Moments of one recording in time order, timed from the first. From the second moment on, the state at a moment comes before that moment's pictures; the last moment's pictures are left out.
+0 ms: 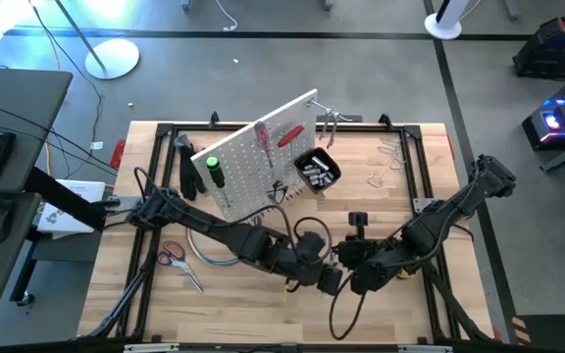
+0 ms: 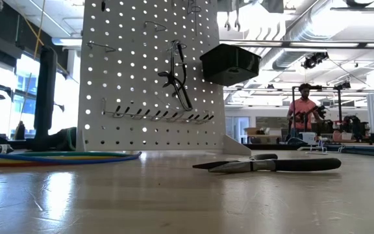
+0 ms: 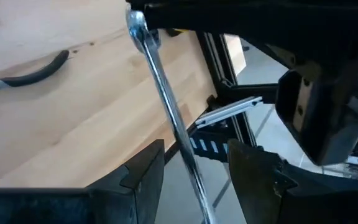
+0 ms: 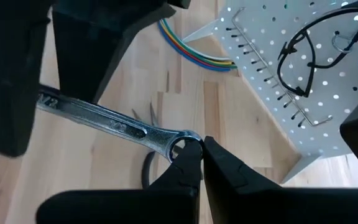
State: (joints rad) left arm -0.39 2.15 2.14 -0.69 -0.19 -1.43; right arm 0.62 1.49 1.38 -0.91 0.55 0.36
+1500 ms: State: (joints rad) left arm -0.49 2.00 2.14 -0.37 -0.75 -0.66; right arm 0.85 1.15 1.17 -0.38 0.92 0.76
